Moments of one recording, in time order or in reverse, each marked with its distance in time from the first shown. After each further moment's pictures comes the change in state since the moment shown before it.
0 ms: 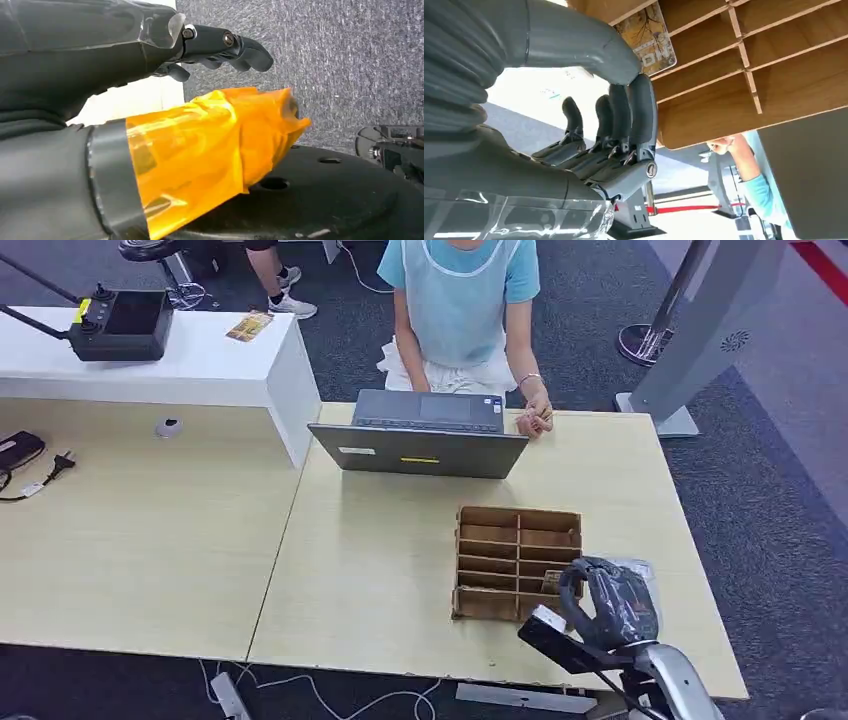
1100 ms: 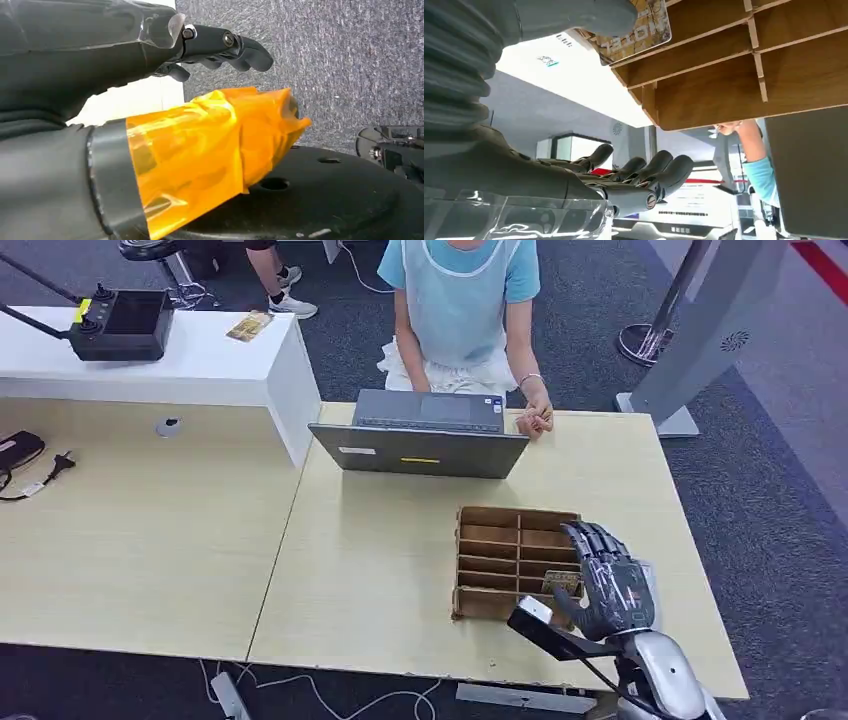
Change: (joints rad) left arm 0.000 0.001 0.000 0.000 -0.009 -0.003 0.002; right arm -0.060 0.010 0.032 0.041 0.172 -0.018 0.063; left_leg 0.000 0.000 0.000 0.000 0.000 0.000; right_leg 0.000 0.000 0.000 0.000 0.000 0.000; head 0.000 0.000
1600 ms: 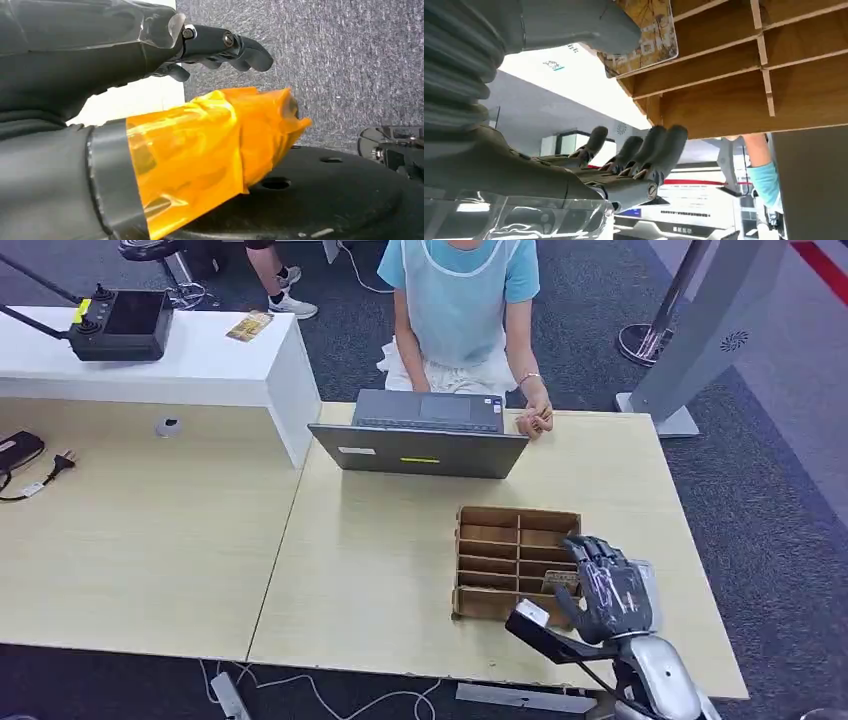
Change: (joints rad) left arm 0.000 0.000 0.000 0.000 -0.009 -0.001 0.005; right arm 0.008 0.000 0.011 0.013 0.023 -0.005 0.025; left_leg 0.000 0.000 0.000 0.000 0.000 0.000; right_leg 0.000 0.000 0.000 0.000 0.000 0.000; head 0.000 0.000
